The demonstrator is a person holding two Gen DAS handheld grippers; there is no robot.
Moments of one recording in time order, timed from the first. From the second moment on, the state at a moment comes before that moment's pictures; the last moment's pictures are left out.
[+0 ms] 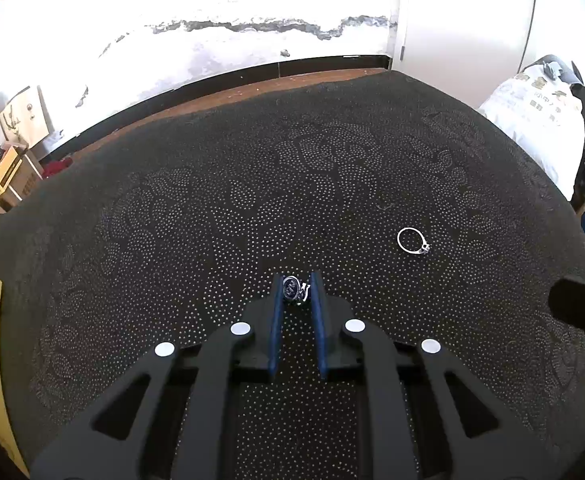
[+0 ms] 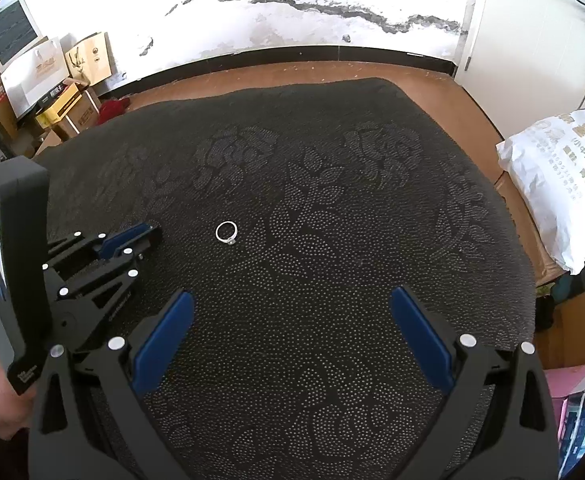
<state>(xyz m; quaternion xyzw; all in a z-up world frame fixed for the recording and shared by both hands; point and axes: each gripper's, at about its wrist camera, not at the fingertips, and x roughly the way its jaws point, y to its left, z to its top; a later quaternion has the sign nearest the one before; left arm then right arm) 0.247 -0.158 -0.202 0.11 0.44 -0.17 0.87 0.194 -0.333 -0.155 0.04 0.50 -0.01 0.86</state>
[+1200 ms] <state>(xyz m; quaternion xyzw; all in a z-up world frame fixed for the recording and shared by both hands) 0.243 -0.097 -0.185 0.07 0.45 -0.22 0.86 0.251 -0.266 -0.212 -0.03 0.54 0.01 0.84</state>
